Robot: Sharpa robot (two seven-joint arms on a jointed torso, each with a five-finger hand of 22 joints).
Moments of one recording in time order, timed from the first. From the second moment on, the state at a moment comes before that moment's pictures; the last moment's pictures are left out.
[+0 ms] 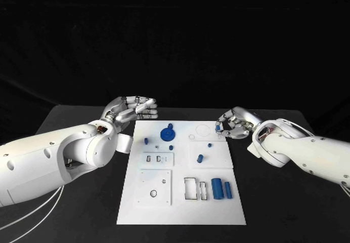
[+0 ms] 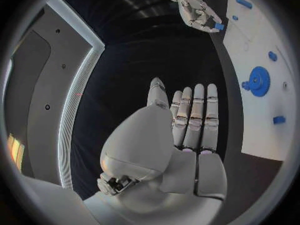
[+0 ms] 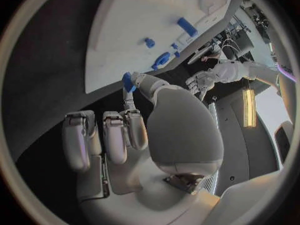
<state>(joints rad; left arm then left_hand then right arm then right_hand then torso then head) 1.20 -0.94 -0.01 1.64 -0.07 -0.40 0.36 1.65 0.13 -0.40 0.27 0.22 0.86 0.21 0.25 0.27 1.06 0.17 0.07 0.08 0.96 0.14 0.24 0.34 0.16 0.86 0.23 0.31 0.10 1.24 -0.85 -0.12 1.44 -1.15 -0.44 -0.05 1.31 -0.19 0.55 0.07 0.21 1.05 0.10 0.18 0.49 1.46 0.03 1.44 1.31 1.47 -0.03 1.57 1.31 0.01 1.46 0.08 1.52 1.31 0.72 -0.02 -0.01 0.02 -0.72</state>
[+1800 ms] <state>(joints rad) 1.20 -0.89 -0.02 1.58 -0.07 -0.39 0.35 1.65 0.13 -0.41 0.27 0.22 0.86 0.21 0.25 0.28 1.06 0.17 0.07 0.08 0.96 0.14 0.24 0.35 0.16 0.86 0.23 0.31 0.10 1.12 -0.49 -0.14 1.53 -1.46 -0.46 -0.42 1.26 -0.18 0.56 0.06 0.21 1.04 0.10 0.19 0.49 1.46 0.03 1.43 1.31 1.46 -0.03 1.57 1.31 0.01 1.46 0.08 1.52 1.31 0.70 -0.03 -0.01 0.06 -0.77</state>
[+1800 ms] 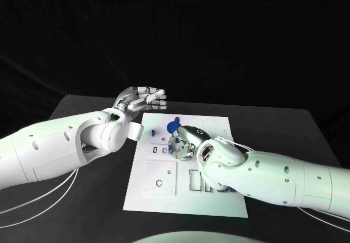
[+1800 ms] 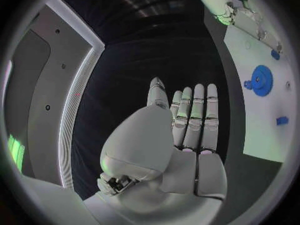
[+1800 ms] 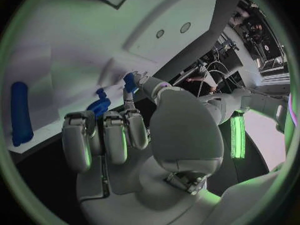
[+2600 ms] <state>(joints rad) 1.20 -0.89 -0.02 1.58 -0.07 -0.39 0.34 1.65 0.13 -0.41 0.27 0.22 0.86 0.21 0.25 0.28 1.06 0.17 0.07 0.08 0.96 0.14 0.24 0.35 0.16 0.86 0.23 0.31 0.10 1.10 -0.47 -0.13 1.50 -1.48 -0.47 -0.41 1.23 -0.21 0.56 0.06 0.20 1.02 0.11 0.18 0.50 1.46 0.03 1.43 1.31 1.46 -0.03 1.57 1.31 0.01 1.46 0.08 1.52 1.31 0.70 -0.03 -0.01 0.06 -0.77</state>
